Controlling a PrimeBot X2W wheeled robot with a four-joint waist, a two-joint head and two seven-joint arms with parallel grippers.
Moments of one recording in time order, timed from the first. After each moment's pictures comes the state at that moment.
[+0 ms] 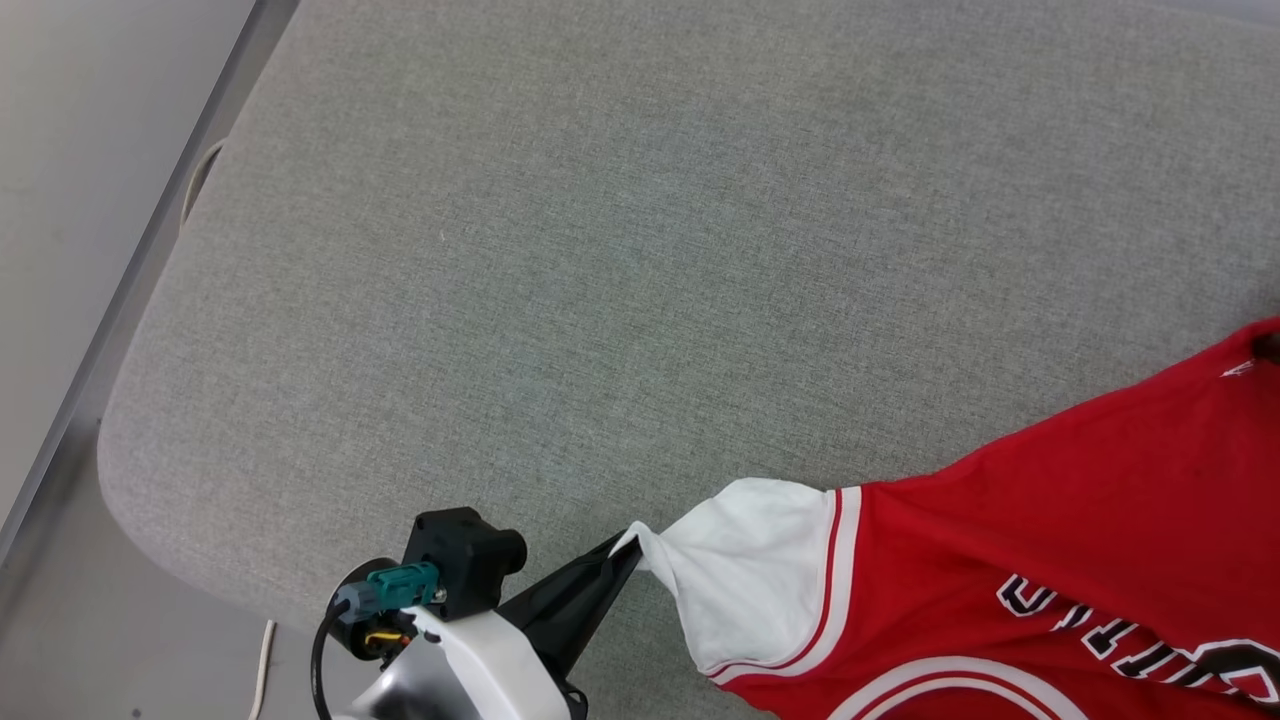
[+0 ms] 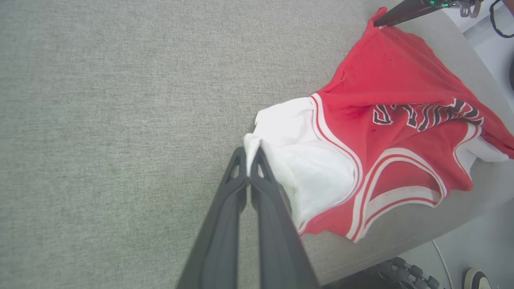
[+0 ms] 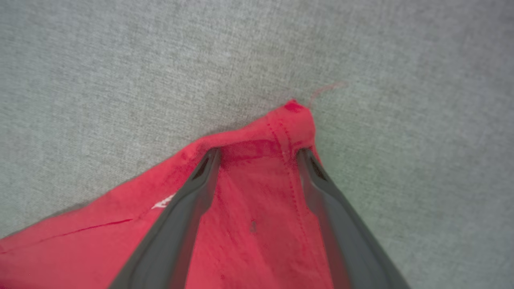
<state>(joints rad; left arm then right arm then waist) -0.17 0.54 -0.67 -0.34 -0.72 0.09 0.23 -0.66 -0.41 -0.17 0.30 0.24 0.13 1.27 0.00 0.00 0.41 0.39</state>
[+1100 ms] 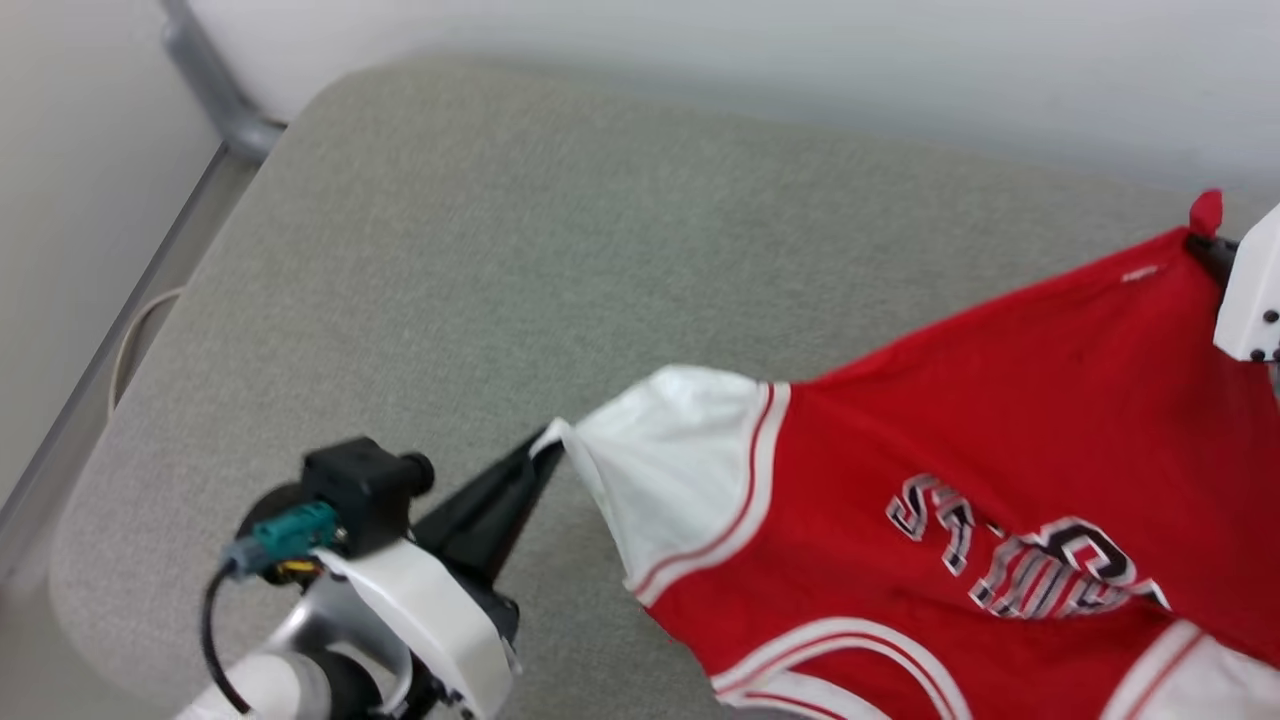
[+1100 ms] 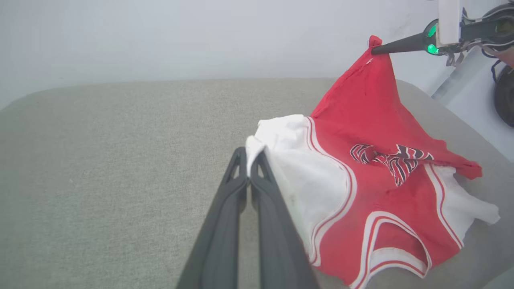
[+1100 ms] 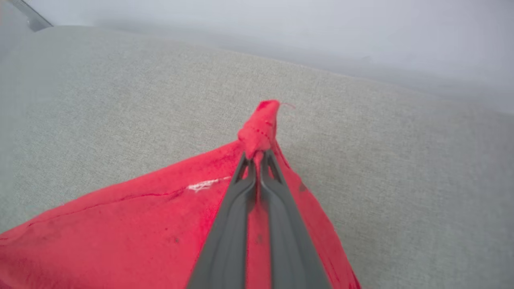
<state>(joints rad) -0.22 0.58 -0.58 -0.34 -0.71 0.12 0.16 -0.70 -0.41 -0.02 0.44 0.44 0.13 0.76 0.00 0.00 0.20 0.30</state>
